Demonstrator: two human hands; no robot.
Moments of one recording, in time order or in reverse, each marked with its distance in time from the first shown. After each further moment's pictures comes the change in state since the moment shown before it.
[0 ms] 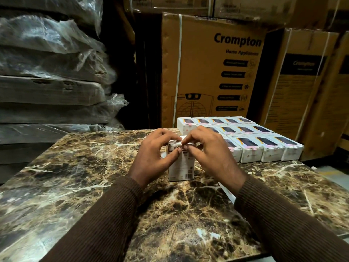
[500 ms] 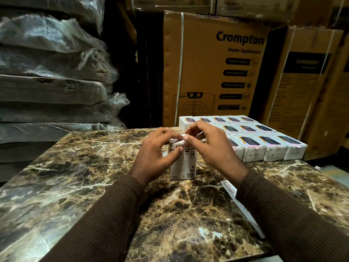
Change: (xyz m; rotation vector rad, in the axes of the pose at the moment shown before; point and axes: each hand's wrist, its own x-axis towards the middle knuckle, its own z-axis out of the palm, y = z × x) left_hand -0.001 -0.001 -0.001 -0.025 0.006 -0.010; right_hand 0.013 -0.002 -0.002 0.181 0.016 0.129
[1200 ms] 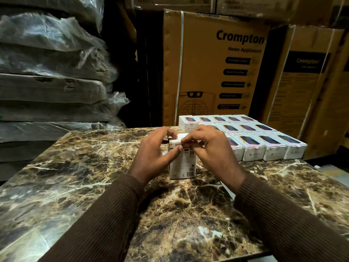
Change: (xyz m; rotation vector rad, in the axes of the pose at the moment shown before) left_hand 0.000 0.004 -0.002 0.018 0.016 -0.027; right_hand -0.009 0.011 0.004 -0.202 0.031 -0.191
